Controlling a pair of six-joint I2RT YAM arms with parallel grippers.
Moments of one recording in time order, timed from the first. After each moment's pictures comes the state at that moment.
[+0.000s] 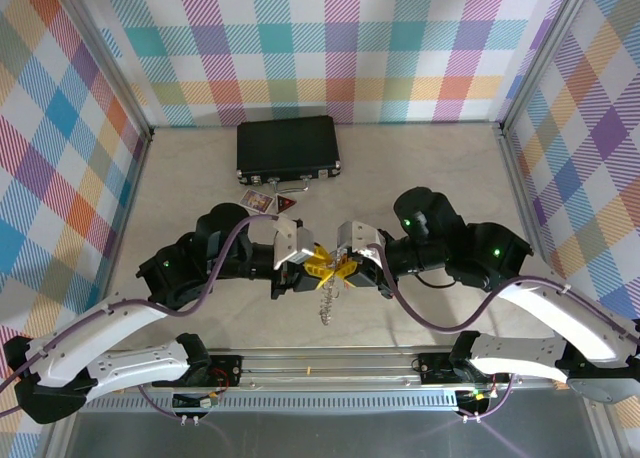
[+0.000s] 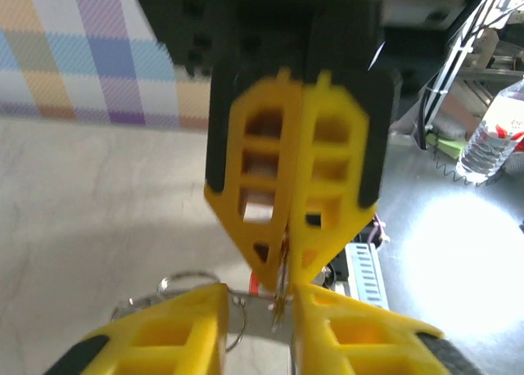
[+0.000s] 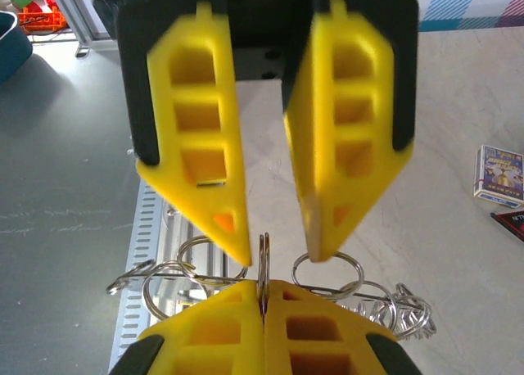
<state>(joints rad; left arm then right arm) -0.96 0.94 1.09 -0.49 0.53 0.14 1.02 1.06 1.38 -0.94 -0.44 -0.32</state>
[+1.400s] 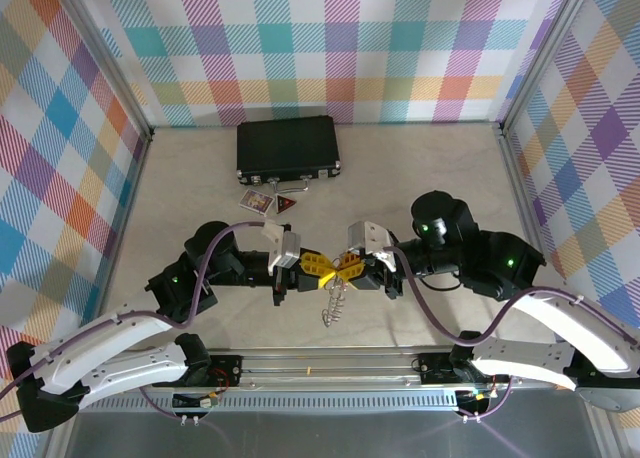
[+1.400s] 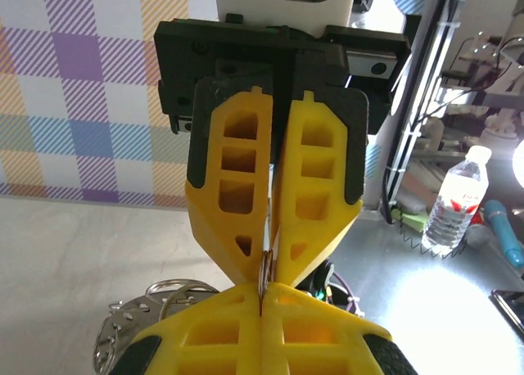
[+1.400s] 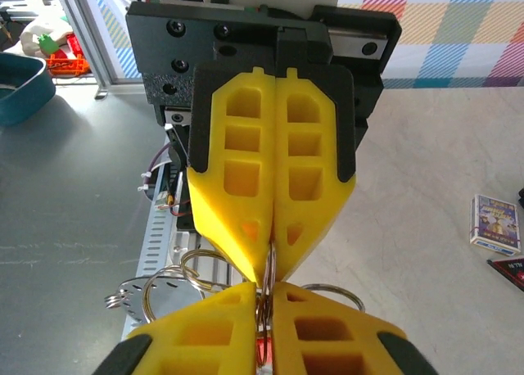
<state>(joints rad) -0.96 0.85 0.84 0.00 0.61 -0.07 1.01 0.97 1.30 -0.81 -0.49 -0.28</state>
